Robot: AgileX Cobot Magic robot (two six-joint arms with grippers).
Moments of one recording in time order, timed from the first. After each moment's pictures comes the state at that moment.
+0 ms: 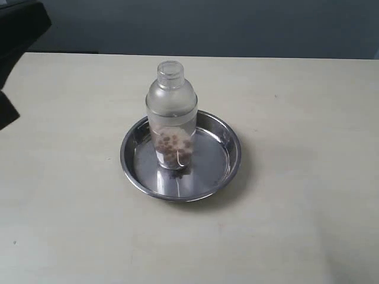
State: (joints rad) left arm -0.55 0.66 -0.48 -0.07 -0.22 0.01; right arm 0.14 0.00 0.00 0.07 0.32 -0.03
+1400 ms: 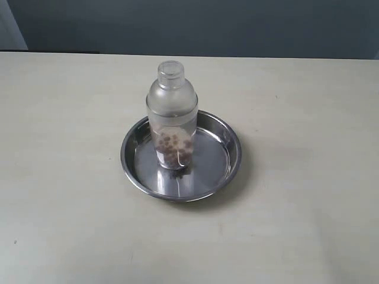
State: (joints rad) left arm -0.02 0.01 -0.11 -0.08 0.25 -0.02; right arm 0.14 0.00 0.00 0.07 0.32 -0.03
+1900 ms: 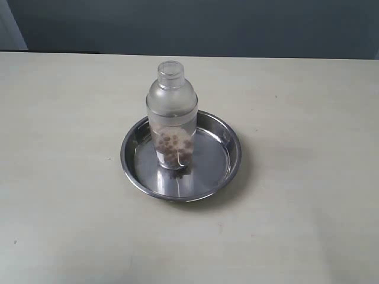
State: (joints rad) left arm -0.02 0.01 0.00 -0.09 0.15 -0.02; right arm 0.14 0.00 0.00 0.07 0.32 -0.03
